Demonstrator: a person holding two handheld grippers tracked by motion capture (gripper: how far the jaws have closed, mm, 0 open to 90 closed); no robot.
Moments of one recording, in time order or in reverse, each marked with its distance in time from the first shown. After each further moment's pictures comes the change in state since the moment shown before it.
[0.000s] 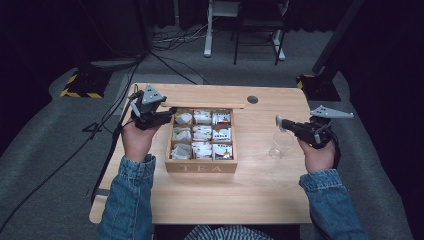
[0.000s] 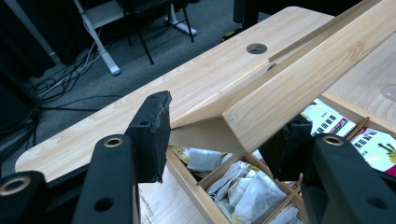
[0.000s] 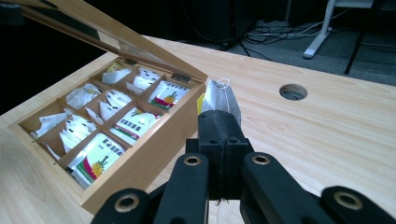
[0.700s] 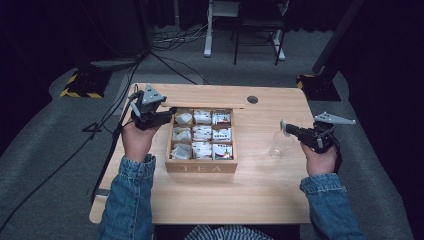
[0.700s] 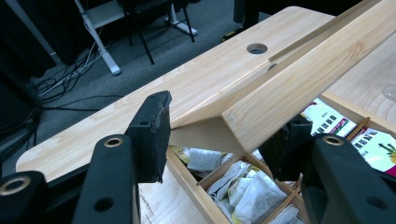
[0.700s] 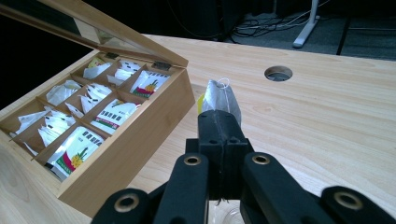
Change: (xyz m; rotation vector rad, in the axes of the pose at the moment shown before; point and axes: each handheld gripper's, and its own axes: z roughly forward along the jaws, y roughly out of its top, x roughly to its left) left arm 0.000 0.000 0.000 0.000 0.001 0.001; right arm -0.016 -0.023 0.001 -0.003 -0.034 0.057
